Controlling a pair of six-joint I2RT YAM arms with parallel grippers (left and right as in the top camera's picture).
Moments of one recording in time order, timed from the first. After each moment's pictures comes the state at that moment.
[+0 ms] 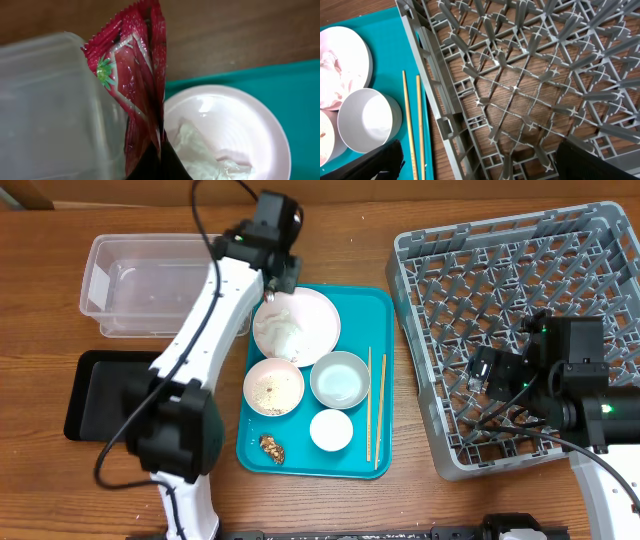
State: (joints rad) left arm -0.30 2.02 1.86 -0.91 -0.18 -0.03; right arm 0.01 1.08 1.14 -1.12 -0.06 0.28
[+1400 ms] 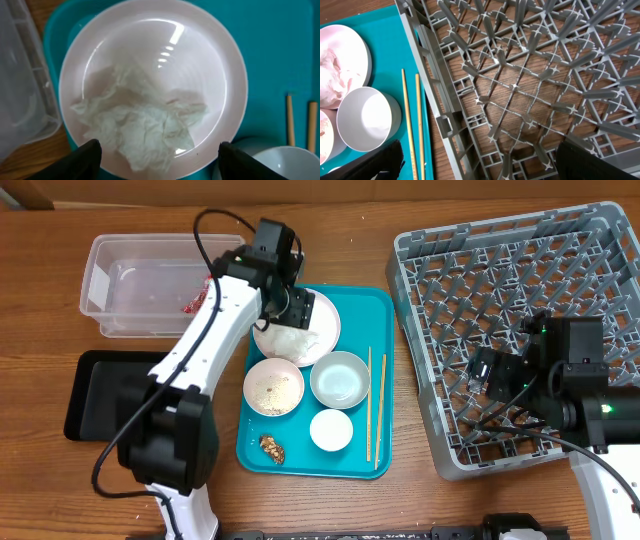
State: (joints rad) left arm -0.31 1.97 1.63 -0.91 0.07 -0.11; right arm 0.01 1.08 1.14 -1.12 -0.06 0.28
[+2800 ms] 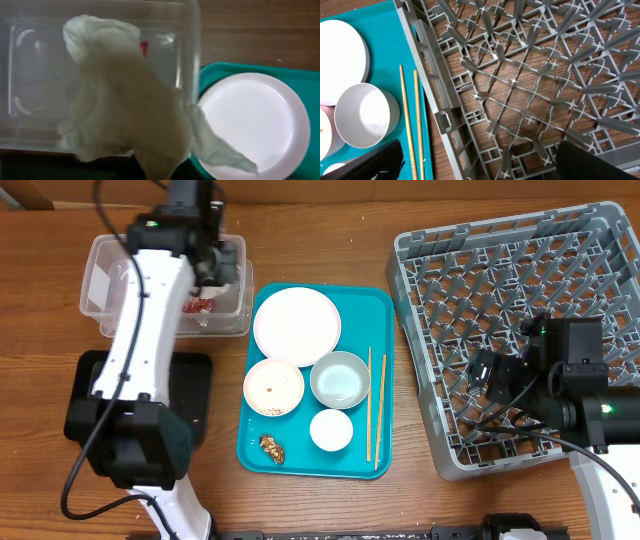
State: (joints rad) left arm -0.07 1.95 1.93 -1.12 -0.06 -0.11; right arm 0.01 1.08 1.14 -1.14 -0.06 0.28
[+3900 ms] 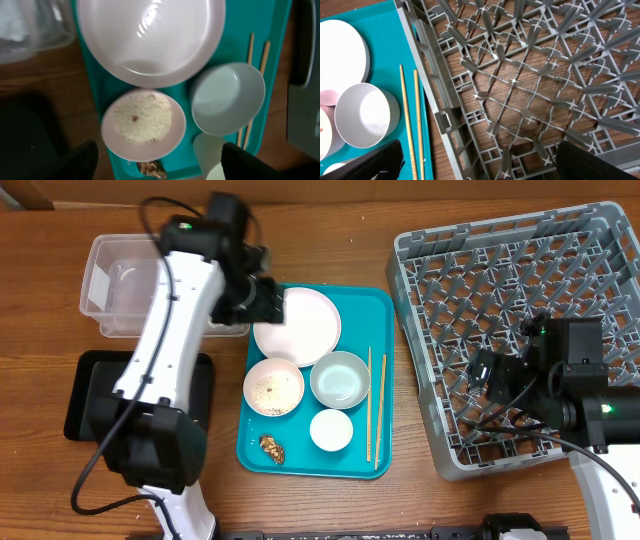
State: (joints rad) left arm -0.25 1.95 1.93 -1.45 0.19 -0.13; right arm 0.01 1.08 1.14 -1.14 -0.06 0.28
